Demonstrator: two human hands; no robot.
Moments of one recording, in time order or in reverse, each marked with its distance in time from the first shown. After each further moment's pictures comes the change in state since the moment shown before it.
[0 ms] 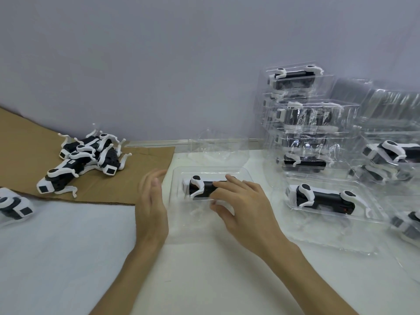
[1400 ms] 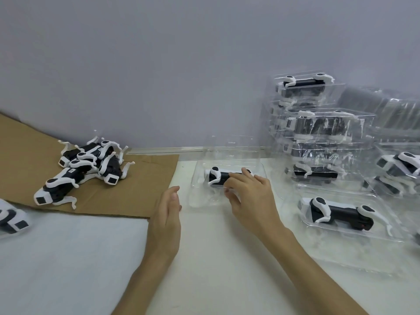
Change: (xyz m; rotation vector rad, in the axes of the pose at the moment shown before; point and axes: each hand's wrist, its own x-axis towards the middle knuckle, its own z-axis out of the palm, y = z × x) left_hand 0.002 -0.009 0.004 0.092 -0.160 -0.213; right_hand 0.050 0.033 0.035 -0.116 0.025 0.164
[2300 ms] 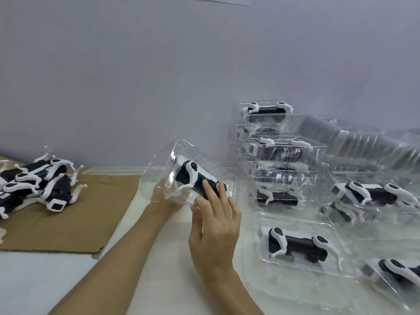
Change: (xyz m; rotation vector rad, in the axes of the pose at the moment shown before) left_hand 0.111 0.037 0.095 1.096 -0.042 0.872; right_hand -0.006 -0.013 0.007 0.070 0.674 -0.041
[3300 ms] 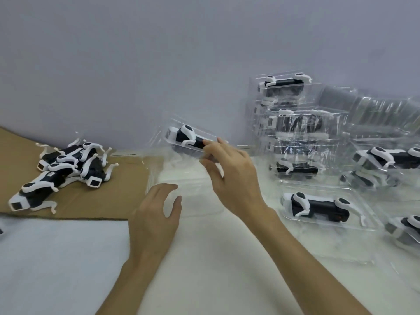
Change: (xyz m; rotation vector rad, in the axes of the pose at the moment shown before) left_hand -0.129 -0.004 -0.051 -0.491 0.226 -0.487; right_hand 0.053 -0.009 -0.016 0.230 -0.345 -0.118
